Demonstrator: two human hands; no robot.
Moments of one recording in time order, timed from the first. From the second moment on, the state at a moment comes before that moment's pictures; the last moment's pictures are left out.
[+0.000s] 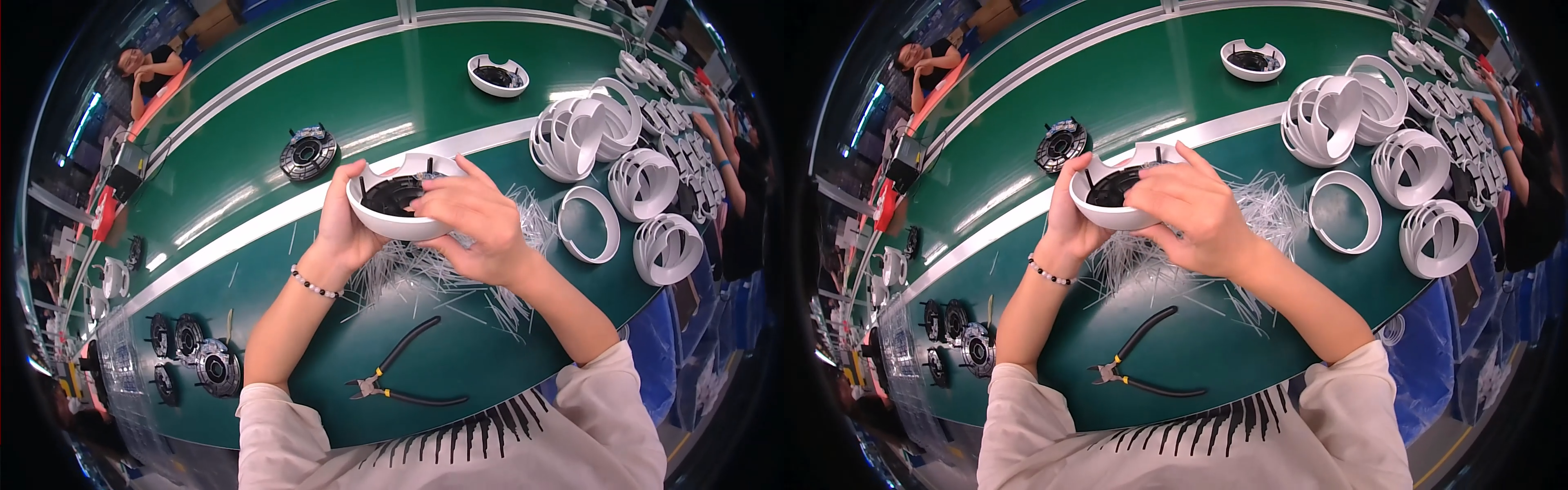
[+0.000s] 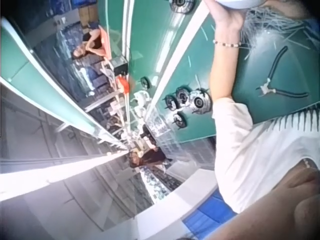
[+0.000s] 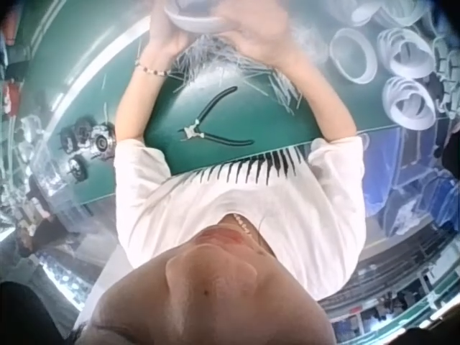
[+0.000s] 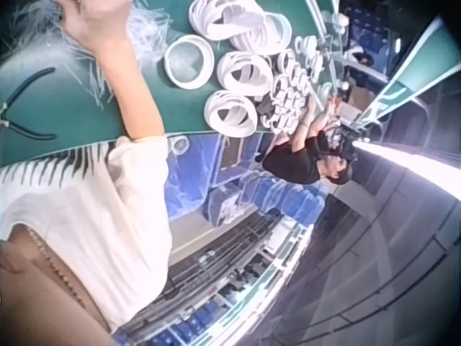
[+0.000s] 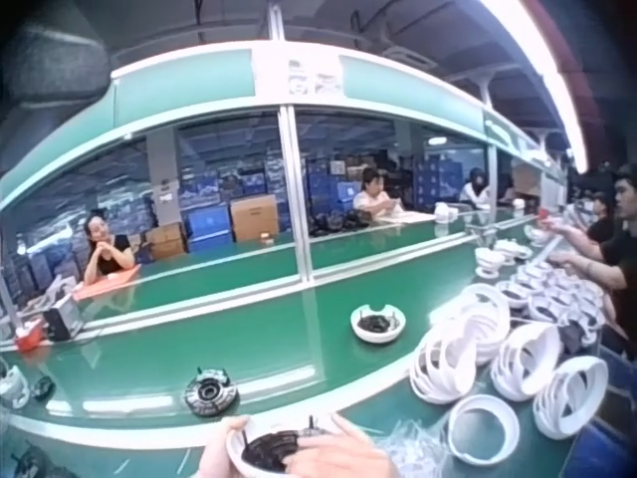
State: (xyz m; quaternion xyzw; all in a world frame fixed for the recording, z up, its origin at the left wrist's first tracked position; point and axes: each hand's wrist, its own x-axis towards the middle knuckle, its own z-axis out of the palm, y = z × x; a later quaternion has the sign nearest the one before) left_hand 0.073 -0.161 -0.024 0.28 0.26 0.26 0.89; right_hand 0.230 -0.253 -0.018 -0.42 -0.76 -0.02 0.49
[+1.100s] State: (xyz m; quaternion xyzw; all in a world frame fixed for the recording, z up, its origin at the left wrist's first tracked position) left_hand 0.053 -0.005 -0.070 0.80 0.45 0.38 0.13; right_hand 0.141 -0.334 -0.039 -0.31 -0.91 0.08 0.25
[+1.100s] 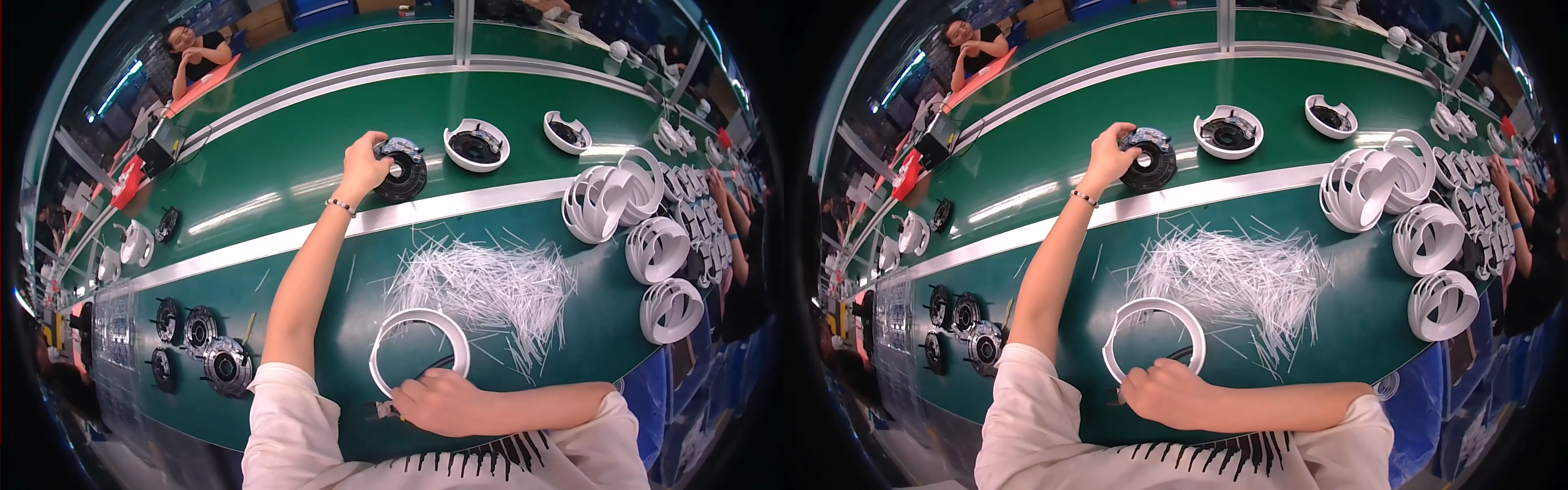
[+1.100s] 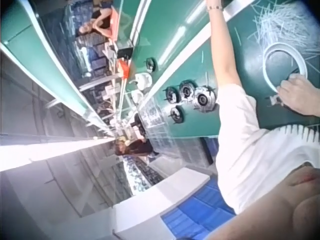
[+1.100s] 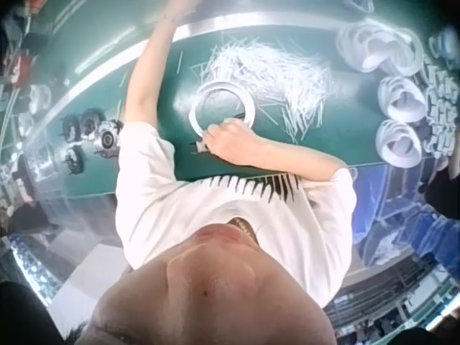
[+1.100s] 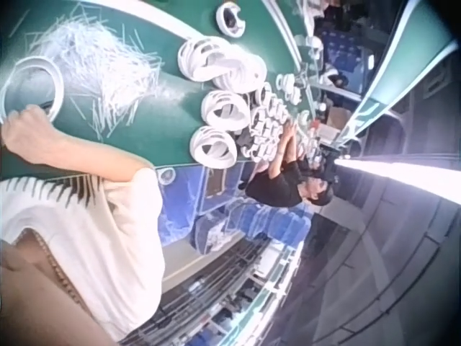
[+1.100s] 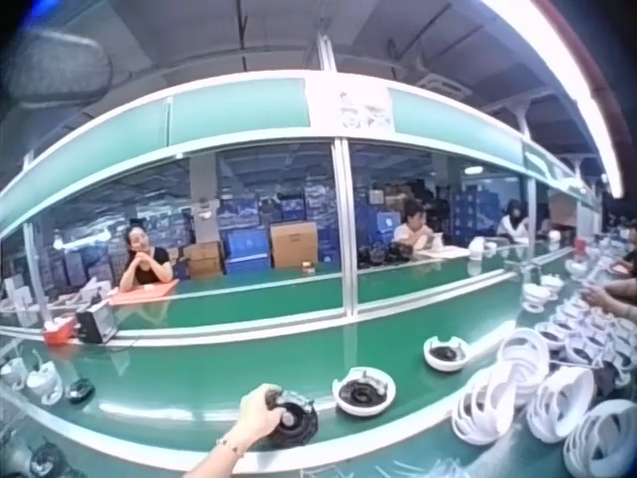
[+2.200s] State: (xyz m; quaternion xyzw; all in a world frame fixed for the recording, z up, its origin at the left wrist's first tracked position) left_hand -0.052 -0.124 -0.003 0.81 0.38 0.14 0.43; right_hand 0.177 -0.227 -0.004 -0.46 -0.55 0.44 0.54
